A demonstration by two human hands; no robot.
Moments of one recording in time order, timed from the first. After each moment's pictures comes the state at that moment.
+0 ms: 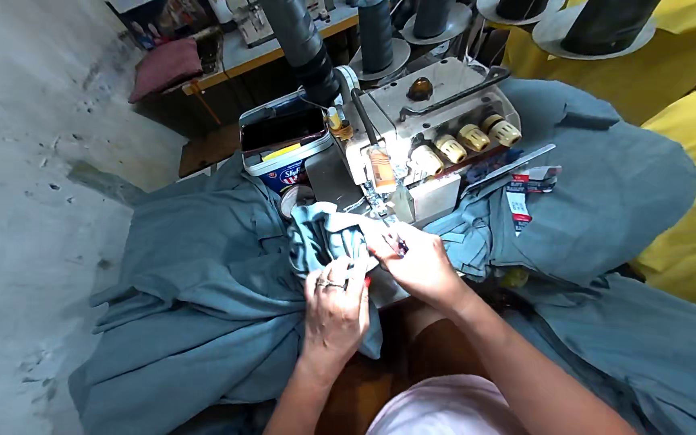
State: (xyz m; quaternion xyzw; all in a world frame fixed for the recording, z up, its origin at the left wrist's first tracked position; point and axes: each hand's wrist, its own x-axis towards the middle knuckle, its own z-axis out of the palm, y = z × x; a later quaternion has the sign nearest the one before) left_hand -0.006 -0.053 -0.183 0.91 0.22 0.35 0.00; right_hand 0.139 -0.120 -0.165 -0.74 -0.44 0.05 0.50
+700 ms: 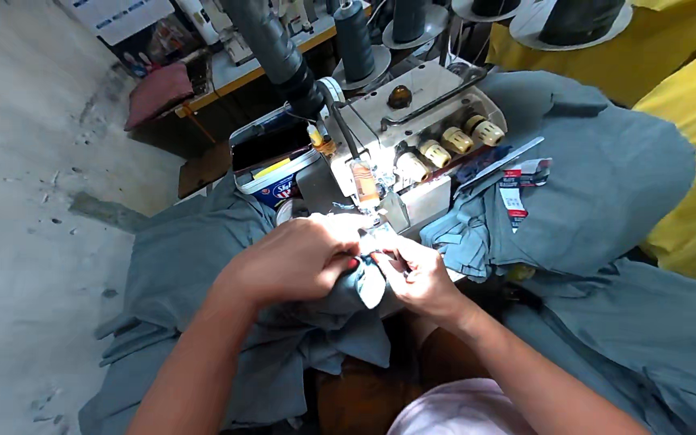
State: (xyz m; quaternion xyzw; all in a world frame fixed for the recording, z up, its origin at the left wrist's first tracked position) left_hand 0.032 0.024 -0.030 0.99 -0.05 -0.05 0.15; right_hand 0.140 -0.120 -0.185 -0.61 -0.49 0.00 0.62
